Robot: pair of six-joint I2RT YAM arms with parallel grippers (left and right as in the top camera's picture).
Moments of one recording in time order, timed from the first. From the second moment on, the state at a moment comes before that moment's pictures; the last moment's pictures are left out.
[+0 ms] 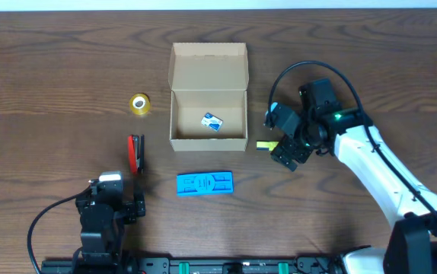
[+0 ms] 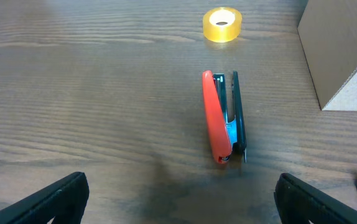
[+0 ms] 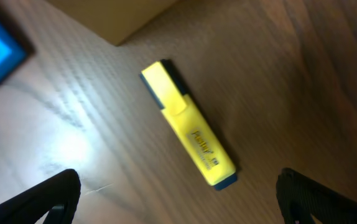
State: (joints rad) left arm -0.06 0.01 0.17 -0.71 -0.17 0.02; right arm 0.27 1.54 1.01 -0.74 -0.19 -0.63
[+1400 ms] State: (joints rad) left arm -0.06 0.01 0.17 -0.71 -0.17 0.02; right arm 0.27 1.74 1.11 -0.74 -0.16 -0.39
